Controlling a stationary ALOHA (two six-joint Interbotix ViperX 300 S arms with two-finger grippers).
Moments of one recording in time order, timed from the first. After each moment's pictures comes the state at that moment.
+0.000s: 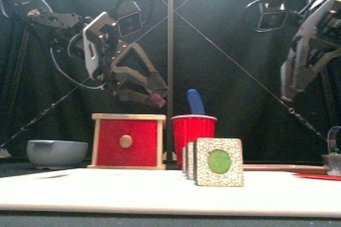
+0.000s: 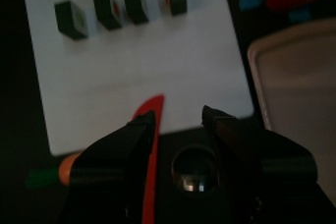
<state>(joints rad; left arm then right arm) -0.10 -0.02 0.83 -0.32 -0.37 0.09 0.06 -0.55 0.95 -0.14 0.46 0.38</state>
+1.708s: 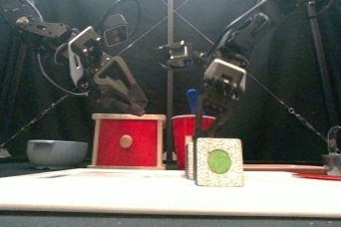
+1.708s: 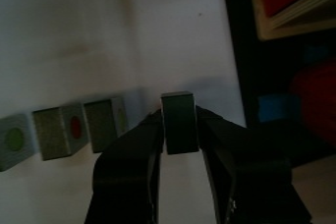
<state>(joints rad) -0.06 -0.08 0.92 -0.33 -0.36 0.08 0.00 0.10 0.54 -0.25 0.37 0.37</state>
